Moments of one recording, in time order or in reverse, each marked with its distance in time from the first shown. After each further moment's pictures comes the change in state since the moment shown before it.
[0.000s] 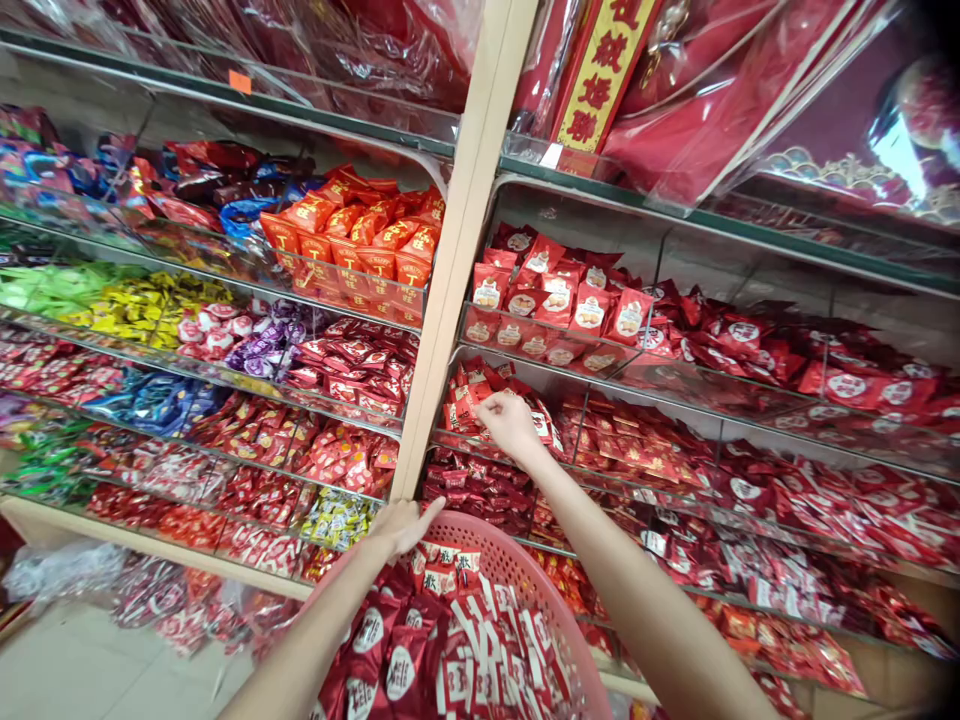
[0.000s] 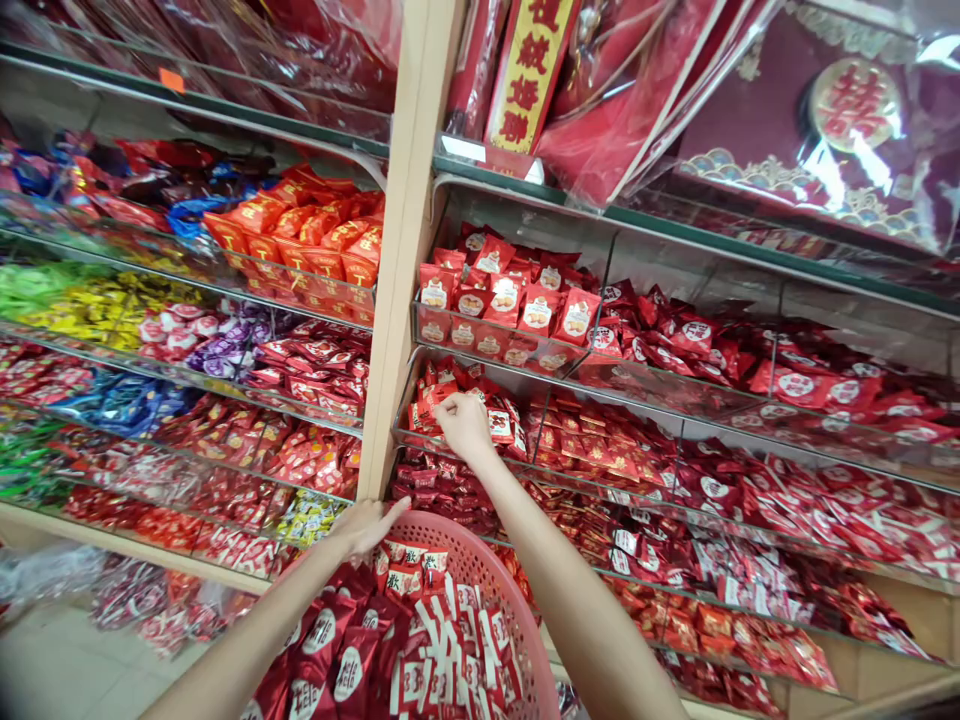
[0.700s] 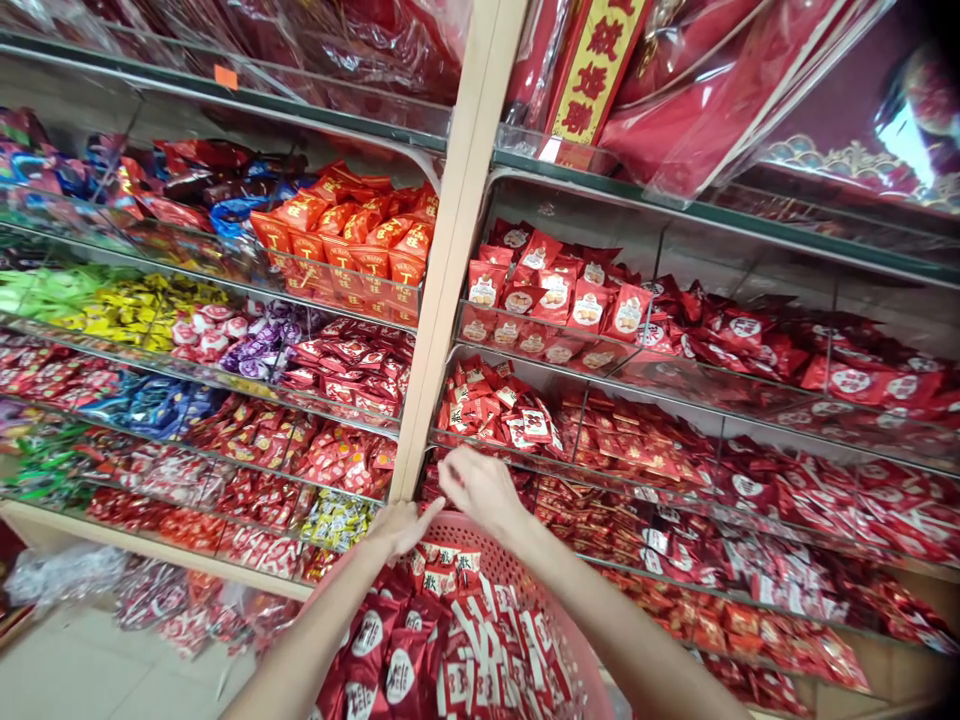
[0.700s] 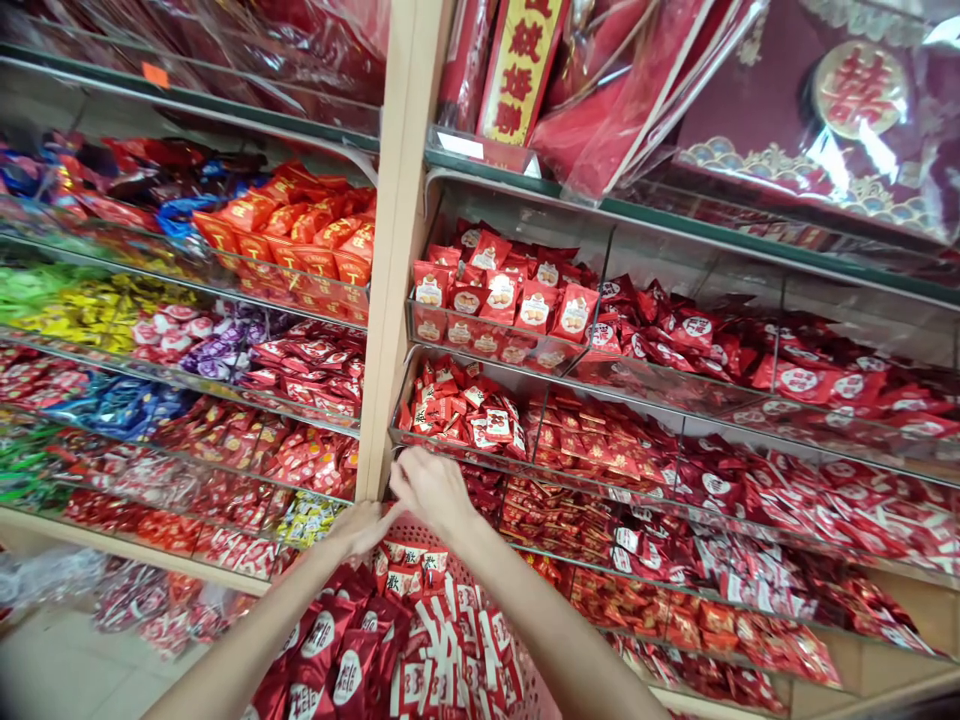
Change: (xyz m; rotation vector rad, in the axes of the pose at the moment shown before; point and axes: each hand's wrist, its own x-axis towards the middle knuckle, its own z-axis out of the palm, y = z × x) left_hand 0.009 -0.007 0.009 0.075 0.006 0.034; right_hand -0.073 -0.001 0.028 -0.374 -0.188 -0.409
